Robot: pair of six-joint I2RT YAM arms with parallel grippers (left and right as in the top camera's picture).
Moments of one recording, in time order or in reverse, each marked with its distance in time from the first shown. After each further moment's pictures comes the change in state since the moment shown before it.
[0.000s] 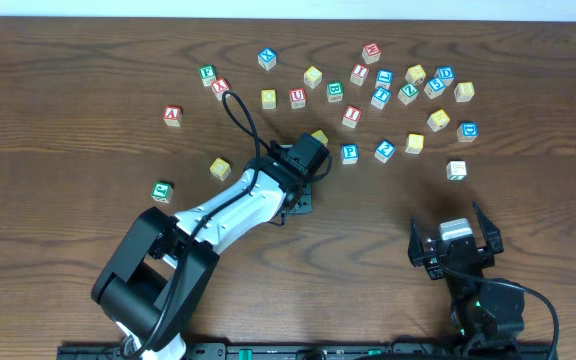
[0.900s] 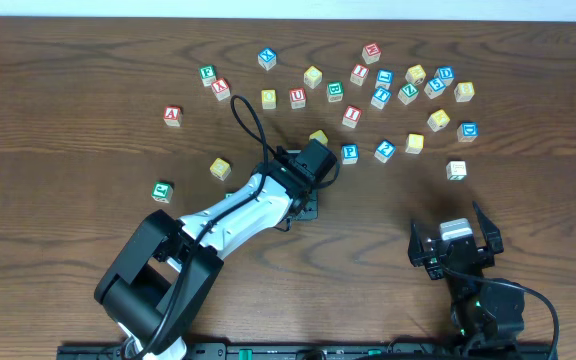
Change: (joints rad) left arm -0.042 0.000 0.000 -0.016 -0.003 -0.031; right arm 0.000 0.000 0.000 0.000 0.000 0.000
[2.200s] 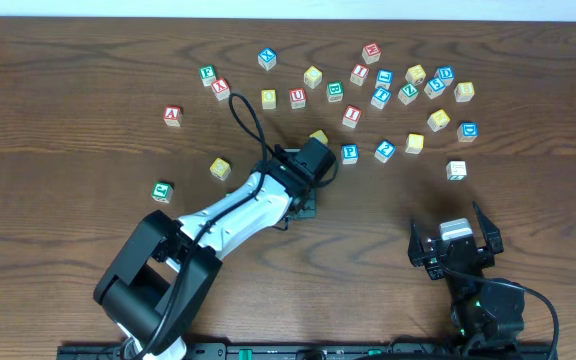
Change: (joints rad) left arm 0.002 -0.002 0.010 -0.026 -0.016 0.000; right arm 0.000 0.000 0.000 0.000 0.000 0.000
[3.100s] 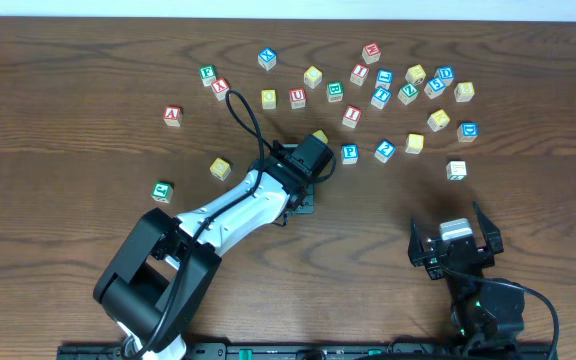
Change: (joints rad) left arm 0.019 0.006 0.000 0.027 -0.013 0.015; right arm 0.000 0.000 0.000 0.000 0.000 0.000
